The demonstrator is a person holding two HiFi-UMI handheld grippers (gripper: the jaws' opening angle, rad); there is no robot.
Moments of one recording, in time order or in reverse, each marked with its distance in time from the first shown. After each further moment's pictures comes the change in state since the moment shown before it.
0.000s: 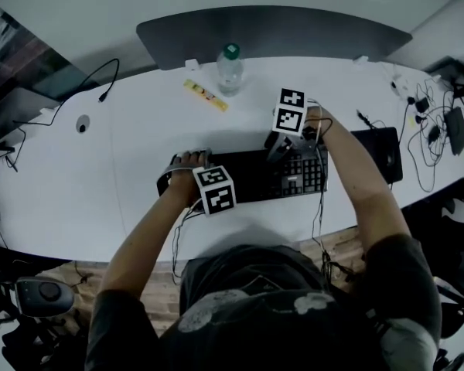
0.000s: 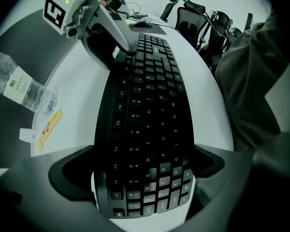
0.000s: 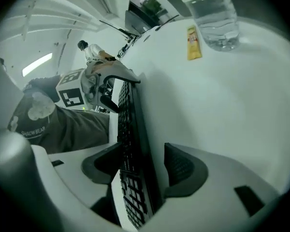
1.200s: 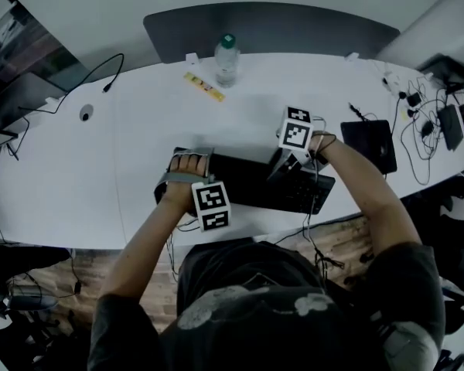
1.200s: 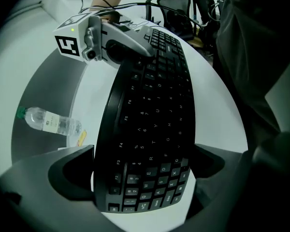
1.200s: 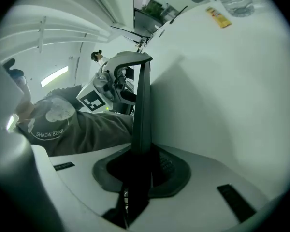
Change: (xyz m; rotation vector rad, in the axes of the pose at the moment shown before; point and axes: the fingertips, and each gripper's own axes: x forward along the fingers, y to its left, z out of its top) left arm -0.026 -0.028 0.011 0.155 -0.034 0.352; right arm 0.046 0.097 -0.042 0.031 -0.067 0.233
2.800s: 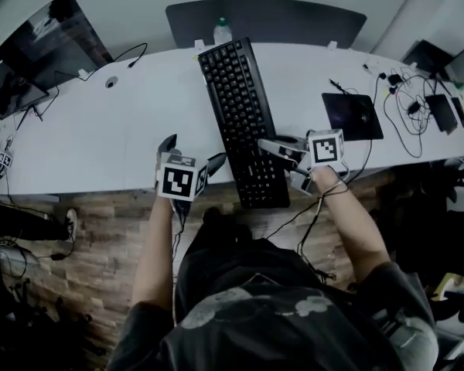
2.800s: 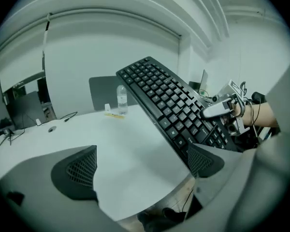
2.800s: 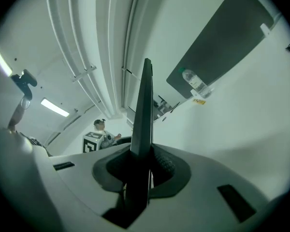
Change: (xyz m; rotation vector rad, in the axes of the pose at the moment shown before) left arm -0.152 -0.070 0.018 -1.202 -0.499 0.281; right arm -0.008 0.152 -0.037 -0.187 -1.166 -0.239
